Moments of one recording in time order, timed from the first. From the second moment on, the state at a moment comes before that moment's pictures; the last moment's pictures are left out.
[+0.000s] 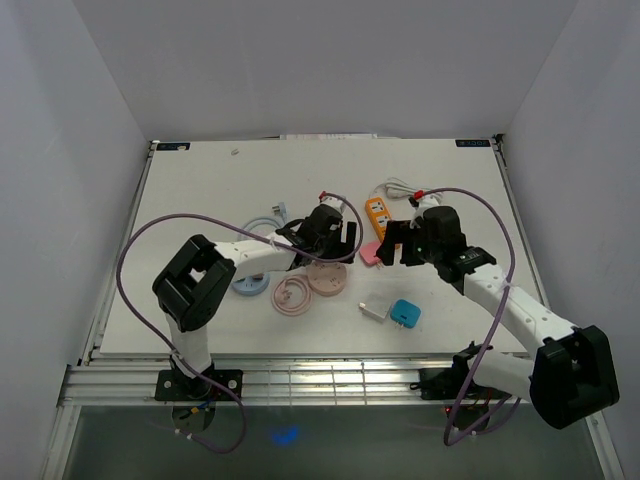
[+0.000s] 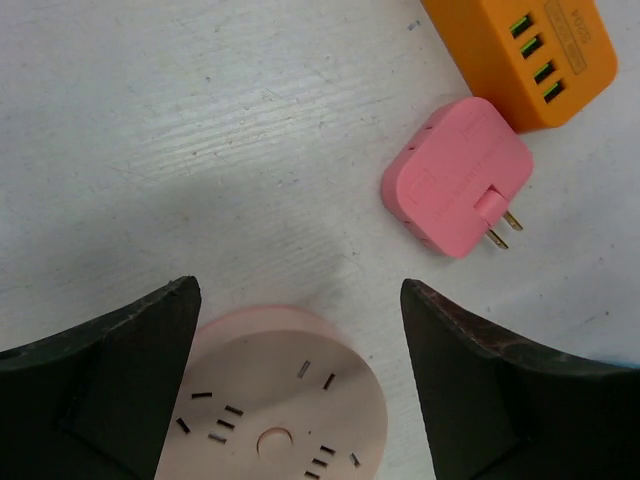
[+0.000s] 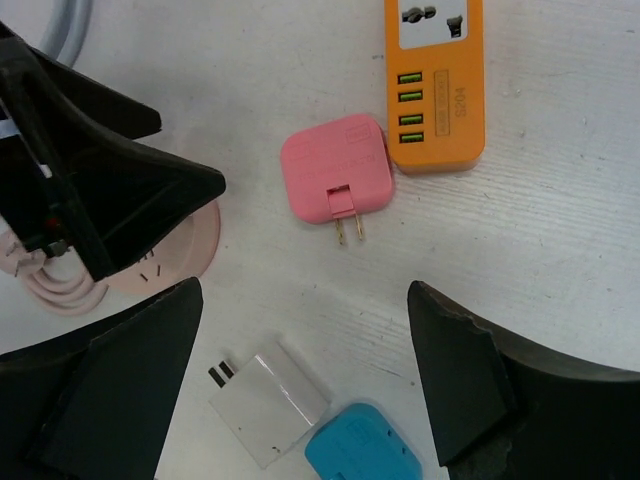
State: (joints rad) left arm -0.78 1.85 1.13 -0.03 -0.13 -0.48; right arm 0.41 1.12 0.70 -0.23 -0.14 0.31
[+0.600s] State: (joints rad) left arm -0.62 1.52 1.22 -0.30 -0.09 -0.53; right arm 0.47 1.46 0.87 -0.24 -0.13 0.11
